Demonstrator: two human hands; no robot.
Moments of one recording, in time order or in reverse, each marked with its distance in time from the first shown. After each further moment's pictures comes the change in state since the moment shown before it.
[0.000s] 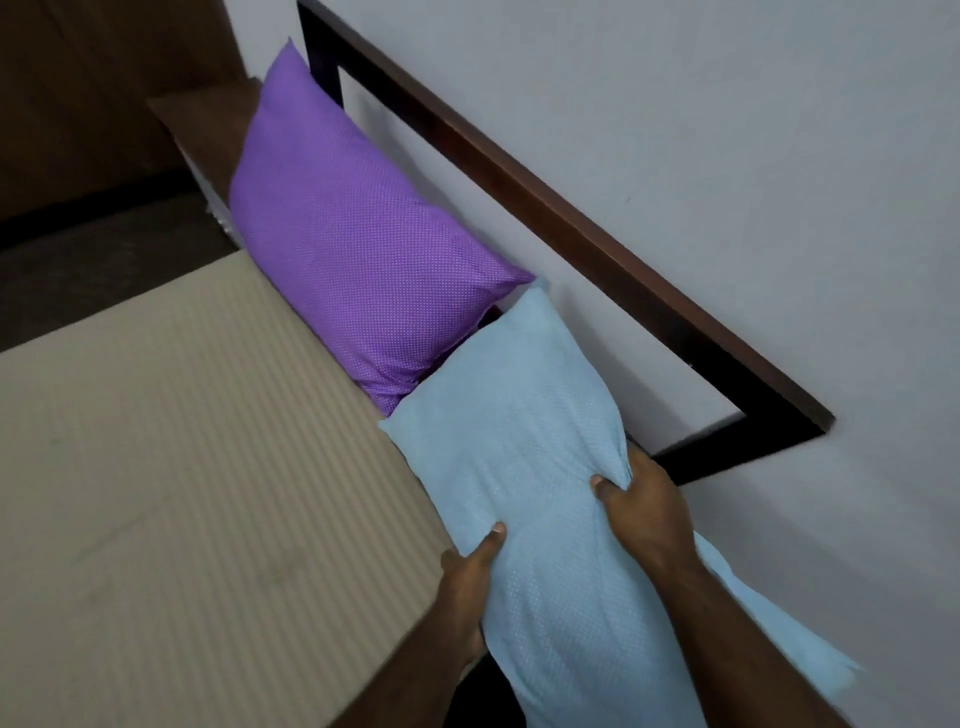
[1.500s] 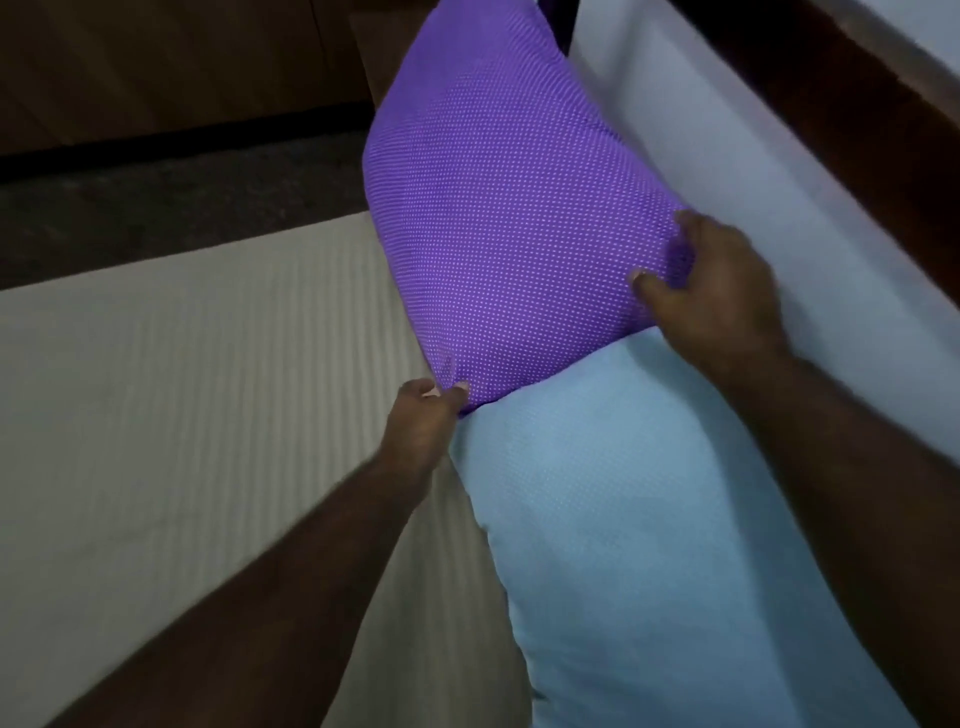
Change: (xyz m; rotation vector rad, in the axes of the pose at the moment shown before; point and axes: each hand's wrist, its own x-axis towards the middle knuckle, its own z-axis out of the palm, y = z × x) left_hand 0.213 0.306 -0.082 0.214 0.484 0.469; right_hand 0.330 -0.255 0.168 -0.195 -0.029 -0.736
